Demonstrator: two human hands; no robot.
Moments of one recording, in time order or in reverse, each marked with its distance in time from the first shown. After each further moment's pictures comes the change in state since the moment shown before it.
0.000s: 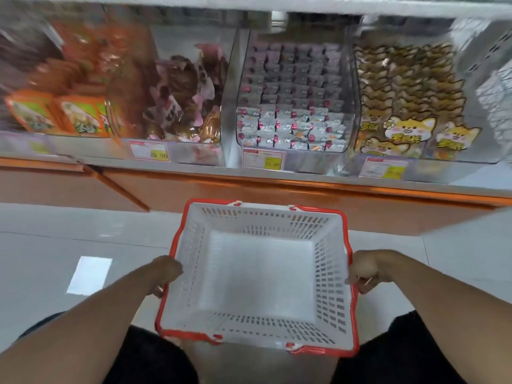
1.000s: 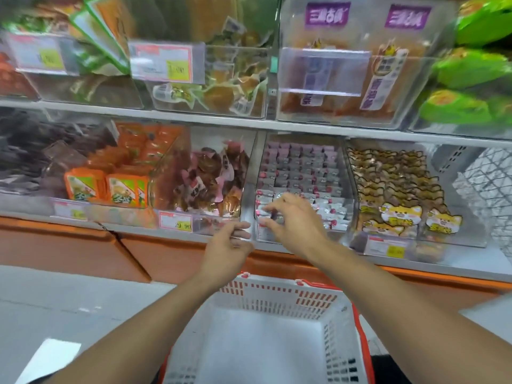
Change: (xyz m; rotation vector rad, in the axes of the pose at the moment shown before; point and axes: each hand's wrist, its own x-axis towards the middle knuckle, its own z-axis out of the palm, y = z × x) left_hand -0.131 0.149 -0.014 -0.404 0.310 1.058; right_hand -0.130 -0.237 0.011 -0.414 1.149 -0.989
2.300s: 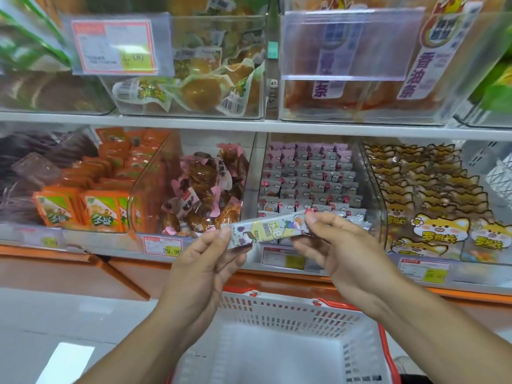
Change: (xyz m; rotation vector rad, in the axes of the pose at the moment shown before) left_hand 0.014 0.017 -0.022 -0.984 0.040 -0.219; right_hand -0.020 -0.002 -0.038 1.606 0.044 0.685
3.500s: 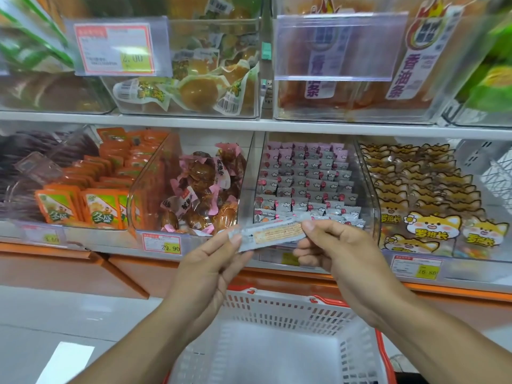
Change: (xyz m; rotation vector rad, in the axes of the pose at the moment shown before) left_hand -0.002 -0.008 0.003 -0.060 -0.034 -0.128; right_hand -0.021 0.001 -0.009 -0.278 -0.023 -0.148
